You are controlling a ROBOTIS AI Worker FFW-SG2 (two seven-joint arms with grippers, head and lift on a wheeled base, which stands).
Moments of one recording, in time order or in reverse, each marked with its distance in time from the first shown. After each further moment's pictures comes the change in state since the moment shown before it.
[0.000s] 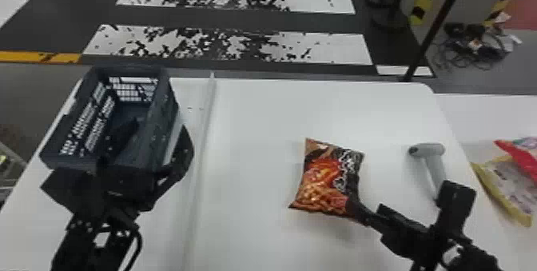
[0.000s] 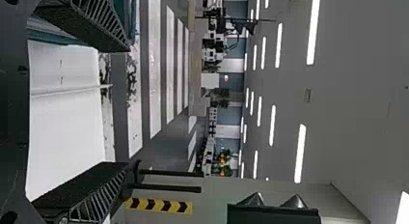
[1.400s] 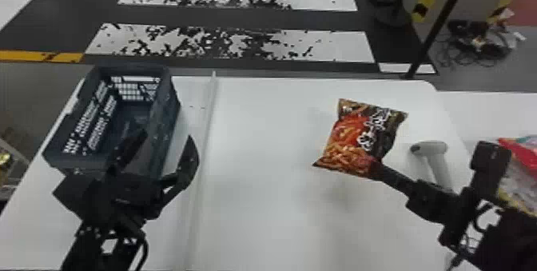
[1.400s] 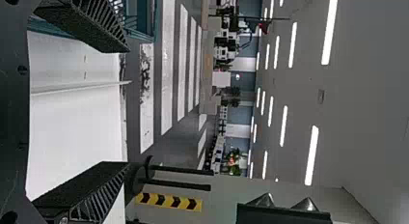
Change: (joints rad) left arm 0.012 -0.002 -0.006 0.034 0.014 0.002 -0.011; right arm -0.114 0.012 -0.142 -0.104 0.014 0.218 0.151
